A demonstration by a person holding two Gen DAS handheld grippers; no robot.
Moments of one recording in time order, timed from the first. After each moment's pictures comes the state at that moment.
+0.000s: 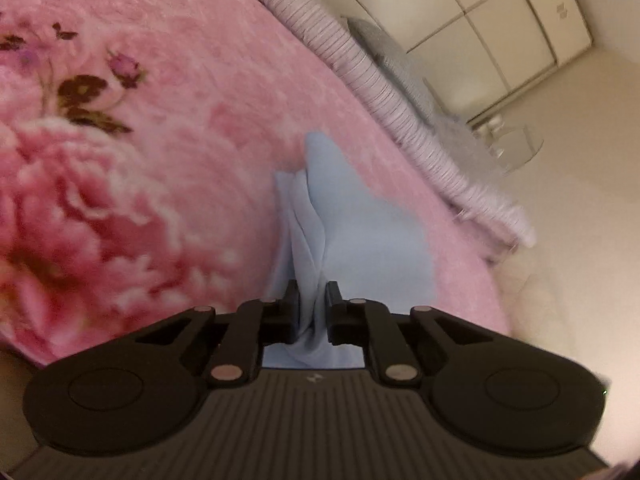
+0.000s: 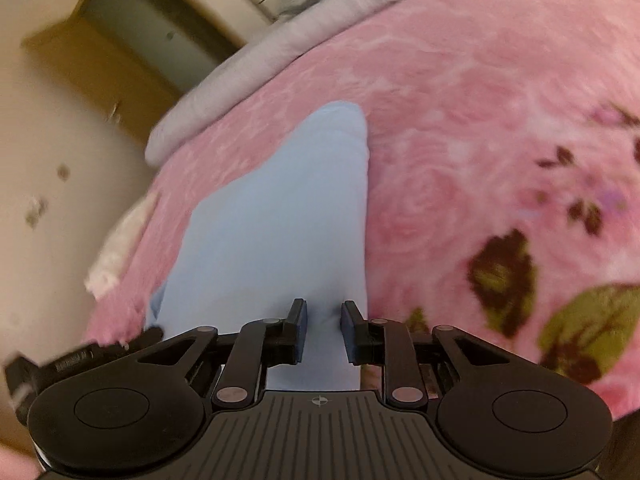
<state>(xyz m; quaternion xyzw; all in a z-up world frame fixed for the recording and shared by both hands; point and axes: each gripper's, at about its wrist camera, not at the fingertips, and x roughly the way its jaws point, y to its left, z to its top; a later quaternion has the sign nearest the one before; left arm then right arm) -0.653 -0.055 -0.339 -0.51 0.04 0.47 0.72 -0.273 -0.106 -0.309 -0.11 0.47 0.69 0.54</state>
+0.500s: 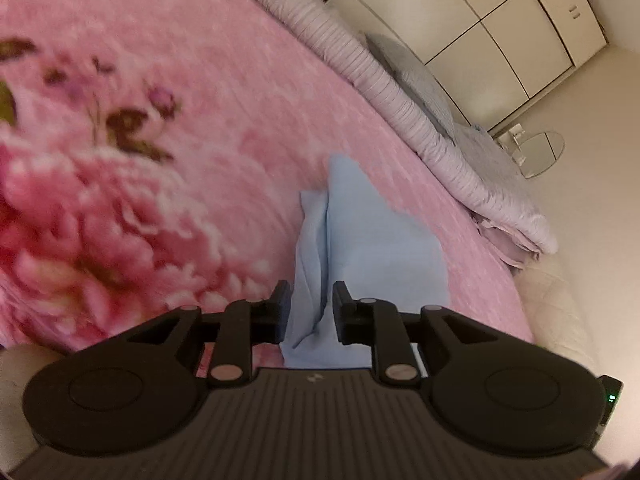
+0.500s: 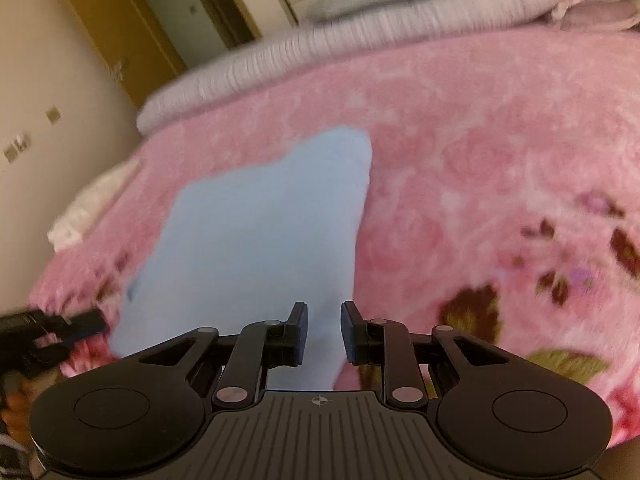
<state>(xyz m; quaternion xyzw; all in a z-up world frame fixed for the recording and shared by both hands) -0.664 -0.083 -0.307 -0.48 0.04 0.51 0.71 -0.281 -0.117 -0.305 -0.17 0.41 0.70 0.56</state>
